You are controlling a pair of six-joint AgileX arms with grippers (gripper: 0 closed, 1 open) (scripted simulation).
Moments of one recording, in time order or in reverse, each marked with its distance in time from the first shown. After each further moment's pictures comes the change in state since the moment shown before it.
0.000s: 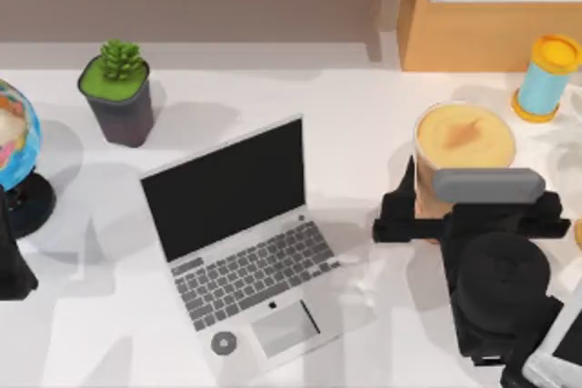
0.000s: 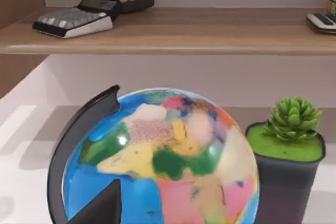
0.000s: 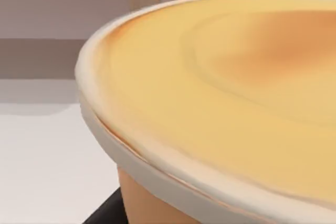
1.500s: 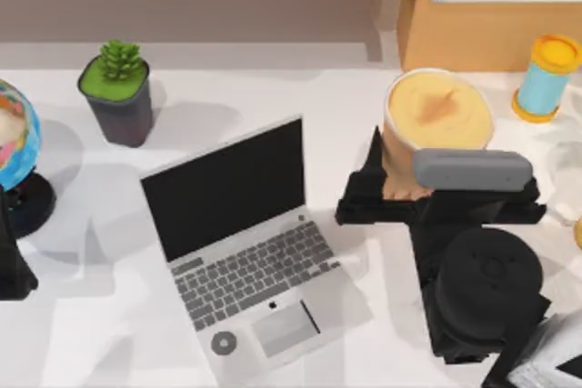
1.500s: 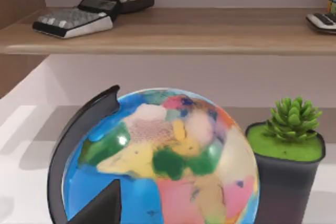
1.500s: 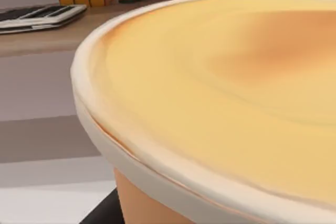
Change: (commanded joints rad) left arm 0.000 0.000 0.000 0.000 0.000 0.000; right arm 0.134 -0.180 0.054 -0.095 0.073 0.037
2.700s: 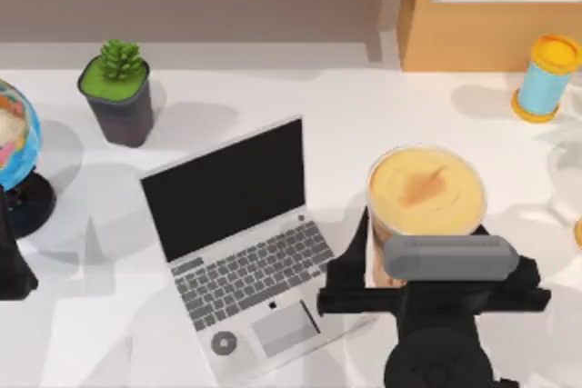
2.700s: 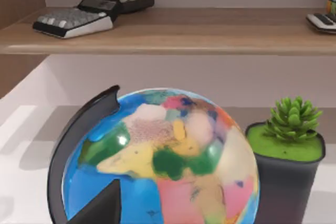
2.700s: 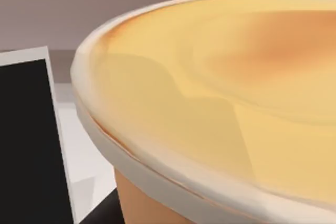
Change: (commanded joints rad) left arm 0.000 0.000 0.000 0.000 0.000 0.000; right arm 0.304 -0.164 -0.050 -0.397 0.344 0.133
